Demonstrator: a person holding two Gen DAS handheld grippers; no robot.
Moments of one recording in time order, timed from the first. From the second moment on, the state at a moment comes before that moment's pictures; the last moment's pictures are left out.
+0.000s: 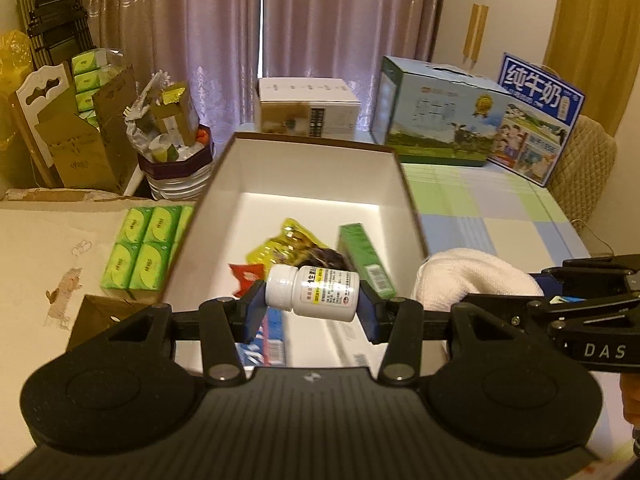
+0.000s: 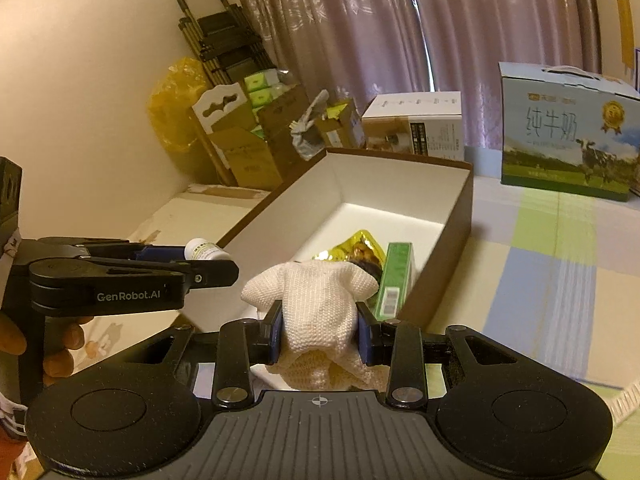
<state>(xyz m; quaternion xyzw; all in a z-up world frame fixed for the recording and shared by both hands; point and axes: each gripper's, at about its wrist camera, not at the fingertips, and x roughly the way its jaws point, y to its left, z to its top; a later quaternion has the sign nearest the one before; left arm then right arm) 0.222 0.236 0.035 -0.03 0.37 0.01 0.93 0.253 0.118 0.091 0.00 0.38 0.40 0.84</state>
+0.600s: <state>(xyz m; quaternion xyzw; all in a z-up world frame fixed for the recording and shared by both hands) 0.349 0.271 0.004 0.00 0.40 -0.03 0.92 0.365 0.181 0.075 -0.01 0.39 0.32 0.86</state>
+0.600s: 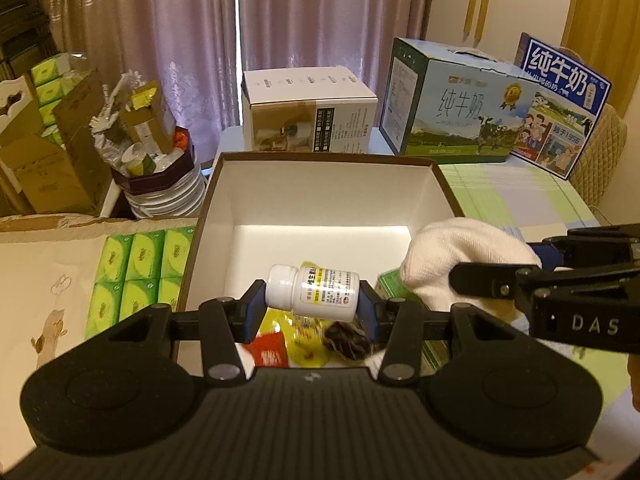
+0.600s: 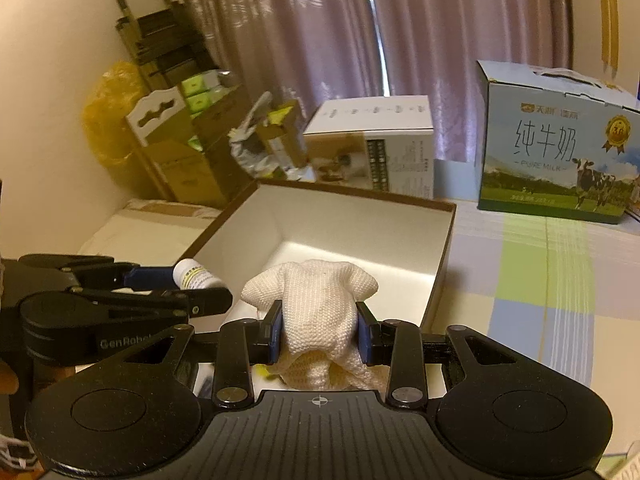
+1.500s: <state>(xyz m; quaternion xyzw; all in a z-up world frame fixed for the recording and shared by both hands) 0.444 0.287 -0.038 0.02 0.43 -0.04 0.90 0.454 0.204 0.044 0.03 0.39 0.27 0.88</state>
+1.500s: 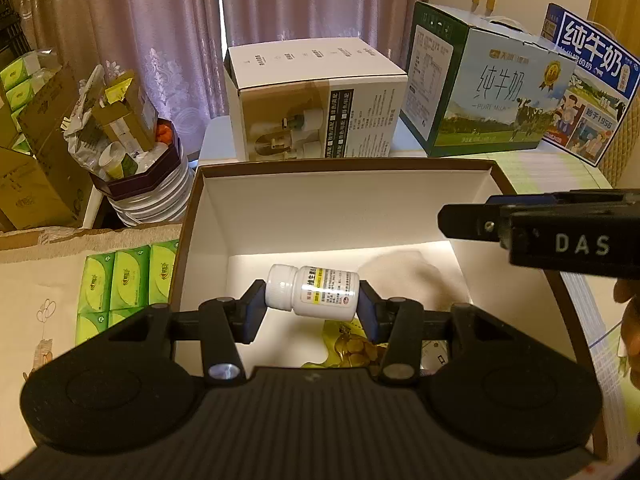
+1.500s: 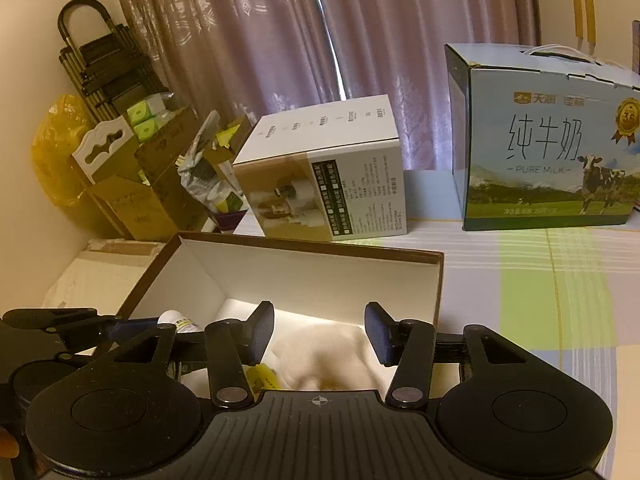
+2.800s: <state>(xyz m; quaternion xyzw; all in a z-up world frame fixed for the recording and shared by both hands) 0.371 0.299 0.005 -0.02 0.40 -0.01 0.92 0.367 0.181 0.063 -0.04 0.39 0.32 0.87</state>
